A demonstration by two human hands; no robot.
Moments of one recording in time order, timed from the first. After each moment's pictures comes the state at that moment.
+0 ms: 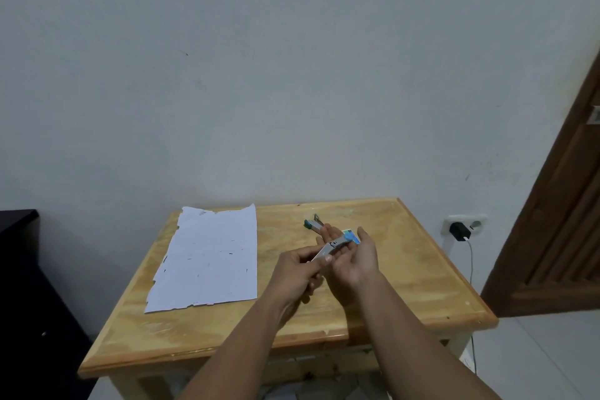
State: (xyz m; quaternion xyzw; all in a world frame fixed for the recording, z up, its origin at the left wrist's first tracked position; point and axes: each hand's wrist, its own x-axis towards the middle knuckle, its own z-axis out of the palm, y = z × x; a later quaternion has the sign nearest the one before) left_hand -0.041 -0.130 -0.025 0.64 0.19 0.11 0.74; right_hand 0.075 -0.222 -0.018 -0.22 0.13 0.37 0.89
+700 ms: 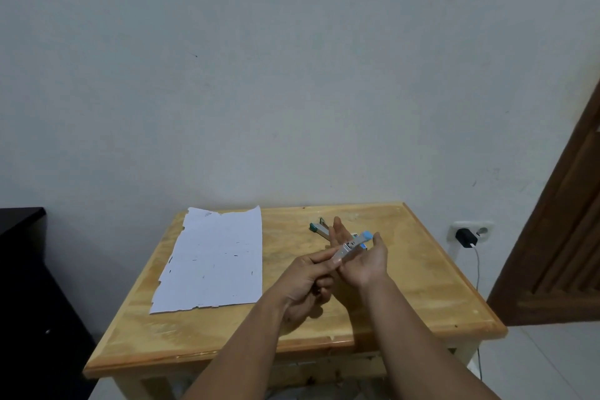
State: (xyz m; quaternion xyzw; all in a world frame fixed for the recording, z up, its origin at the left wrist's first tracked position) left_hand -0.037 -0.126 -0.023 0.53 0.10 0.00 0.84; right_hand 0.074 -0.228 -0.003 -0.17 0.12 0.40 0.89
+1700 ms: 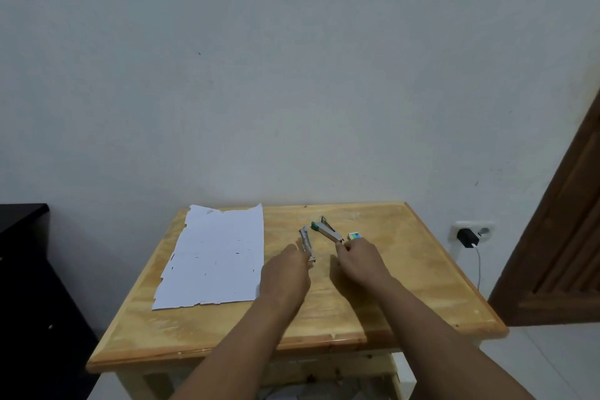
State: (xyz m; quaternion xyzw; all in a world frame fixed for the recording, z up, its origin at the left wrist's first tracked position) left_hand -0.044 -0.113 -0.019 0.95 0.24 0.15 0.12; right_hand 0.090 -0.227 -0.024 -0.92 -0.23 0.09 0.32
